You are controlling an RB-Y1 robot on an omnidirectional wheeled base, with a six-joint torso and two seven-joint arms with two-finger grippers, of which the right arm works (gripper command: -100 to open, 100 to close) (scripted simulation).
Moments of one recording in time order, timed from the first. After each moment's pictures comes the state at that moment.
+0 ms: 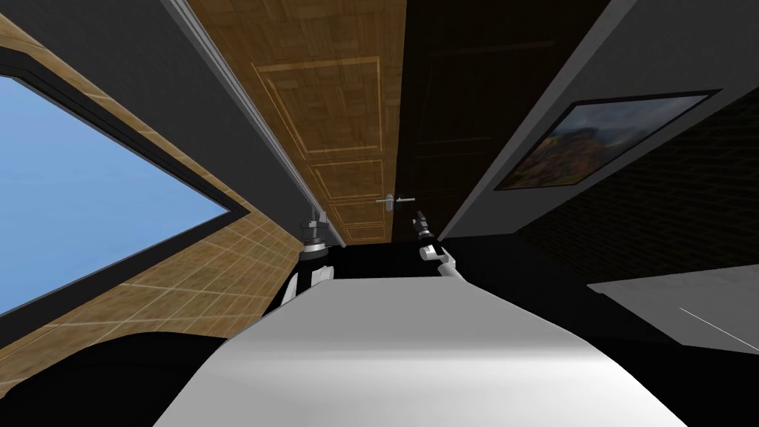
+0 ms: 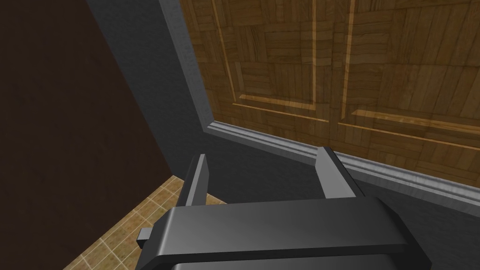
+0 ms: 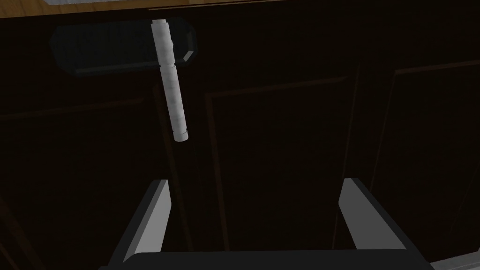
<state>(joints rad) -0.05 -0.27 0.16 -1.29 -0.37 -0.44 0.02</state>
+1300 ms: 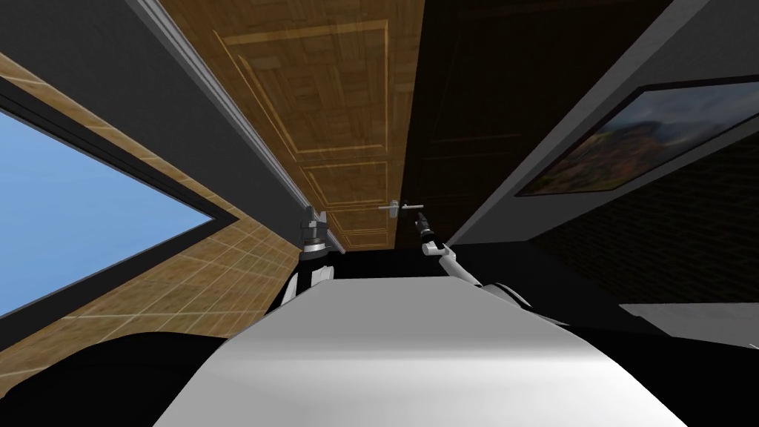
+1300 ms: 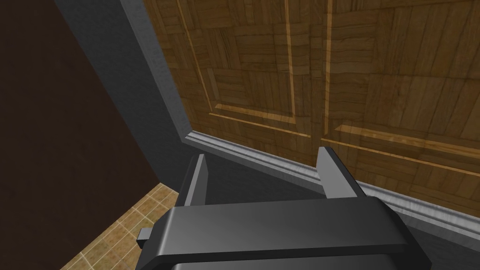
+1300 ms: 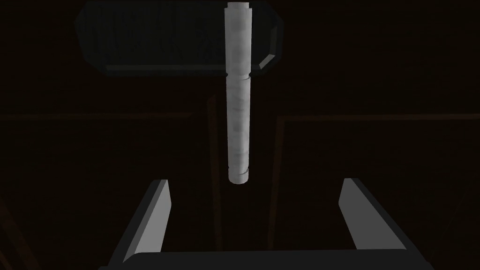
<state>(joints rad) -0.20 -0.34 0.18 -1.03 -0.45 -0.39 0.05</state>
